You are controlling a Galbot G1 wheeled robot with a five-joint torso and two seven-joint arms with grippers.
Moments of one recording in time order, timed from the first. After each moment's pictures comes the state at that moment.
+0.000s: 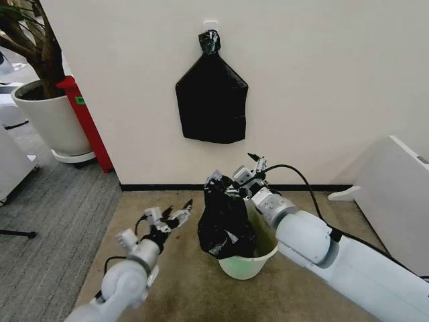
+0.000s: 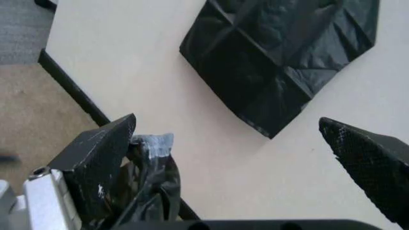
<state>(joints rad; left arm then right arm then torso) 1.16 -0.91 -0.05 -1.92 -1.23 0.05 -0.17 -0.66 0.85 -0.30 2.17 0.25 -0.68 0.31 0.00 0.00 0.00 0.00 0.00</state>
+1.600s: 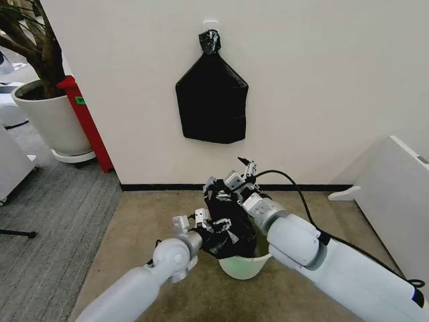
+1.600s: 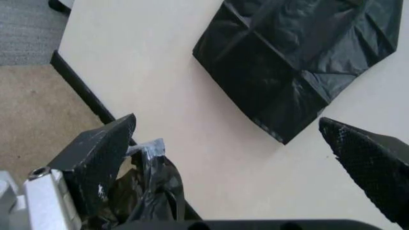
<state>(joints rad) 0.87 -1.08 0.24 -1.72 -1.27 0.27 -0.36 -0.70 0.86 -0.30 2.15 0.17 -0.61 0.26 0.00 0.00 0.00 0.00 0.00</state>
